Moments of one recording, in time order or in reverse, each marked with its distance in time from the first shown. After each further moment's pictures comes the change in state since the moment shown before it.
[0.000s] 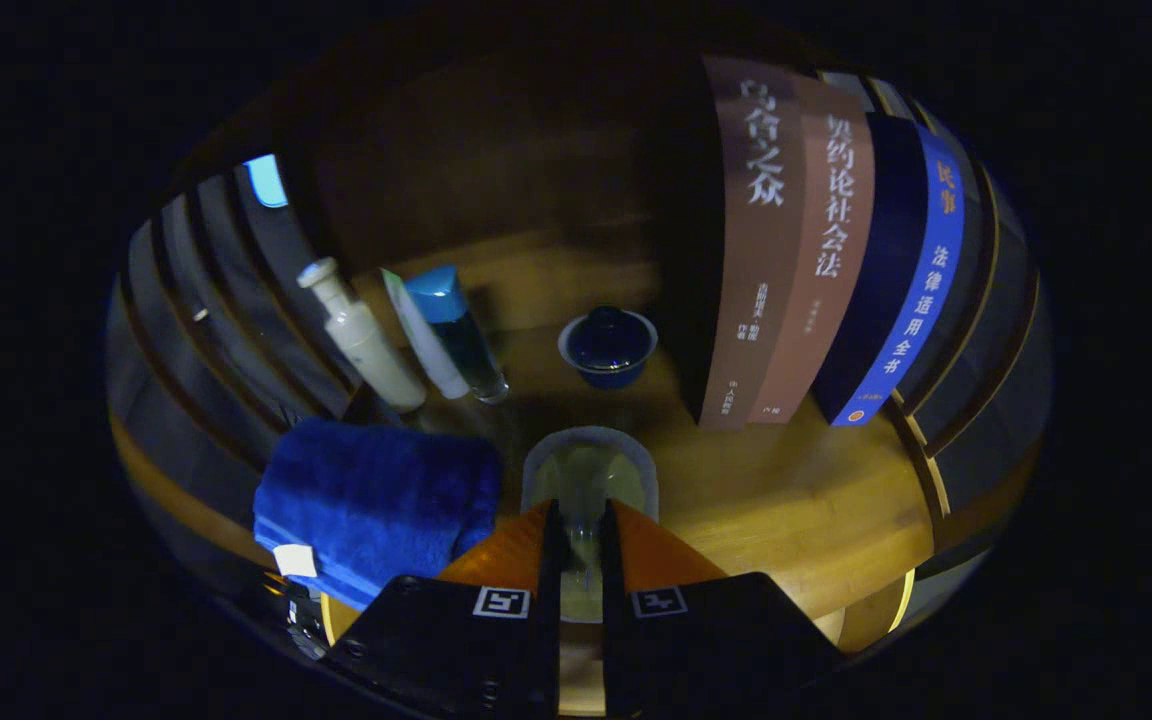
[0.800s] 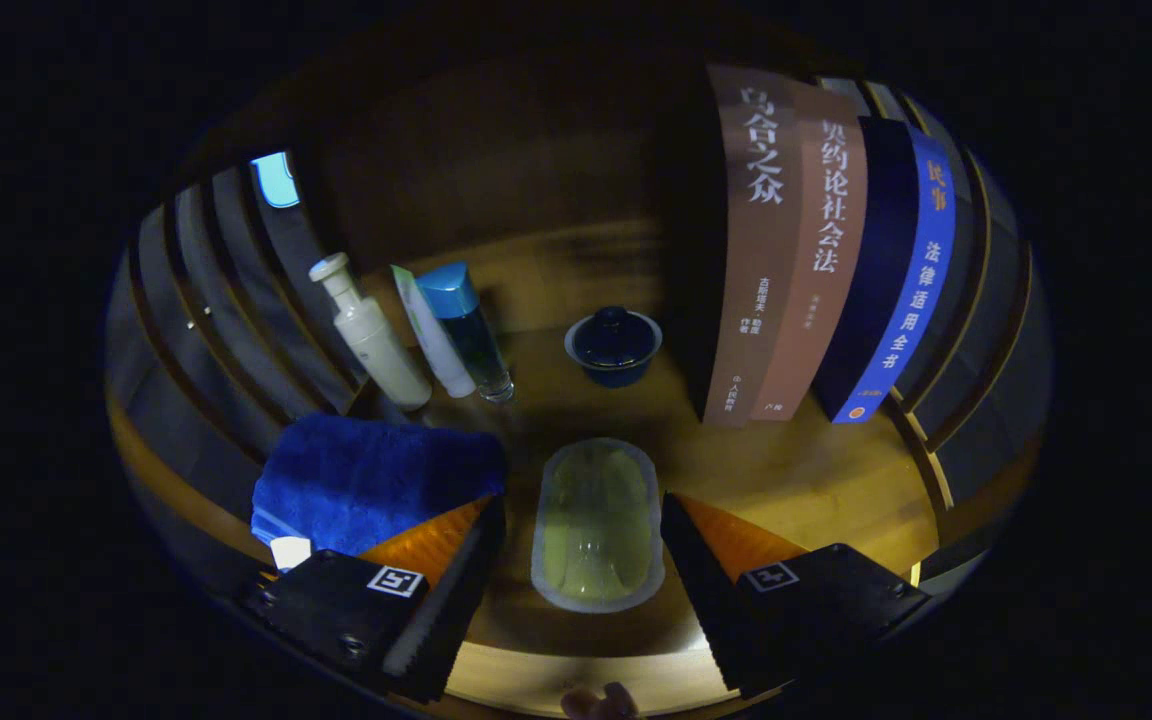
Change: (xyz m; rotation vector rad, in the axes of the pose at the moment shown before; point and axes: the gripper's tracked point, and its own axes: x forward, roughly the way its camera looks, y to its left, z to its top) arm -0.024 0.006 -0.009 -0.044 -0.094 -0.003
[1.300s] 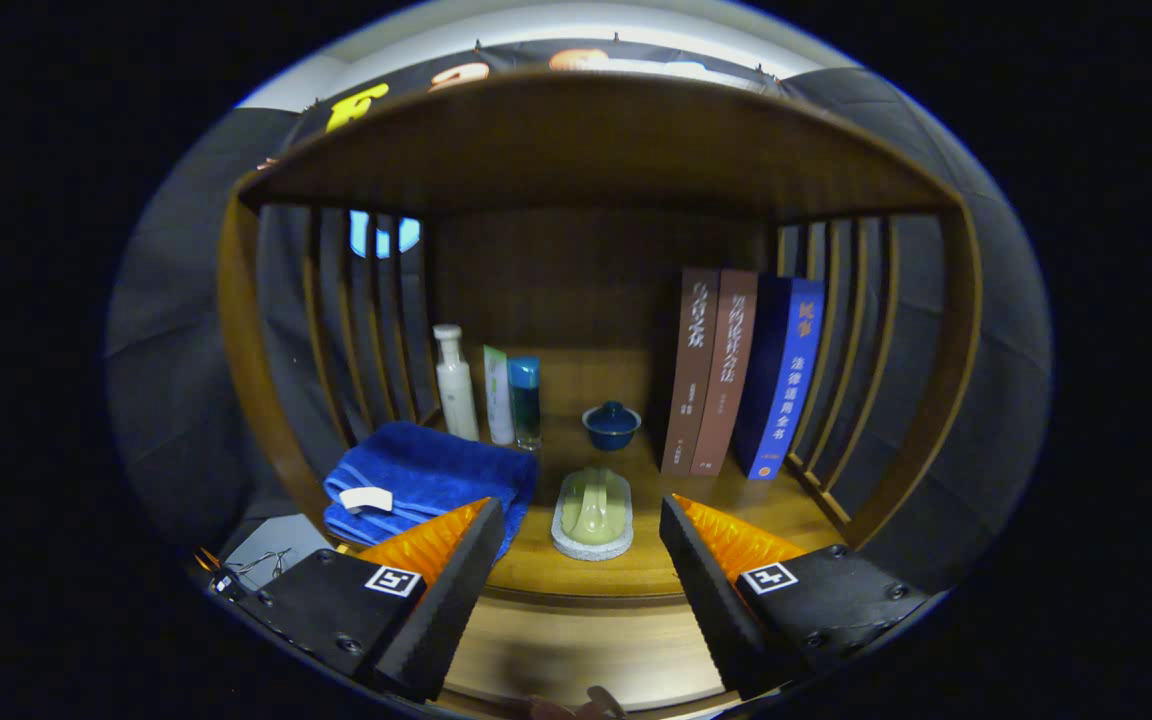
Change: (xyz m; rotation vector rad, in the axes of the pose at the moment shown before) arm -0.154 0.013 -0.011 -0.145 -0.443 -0.015
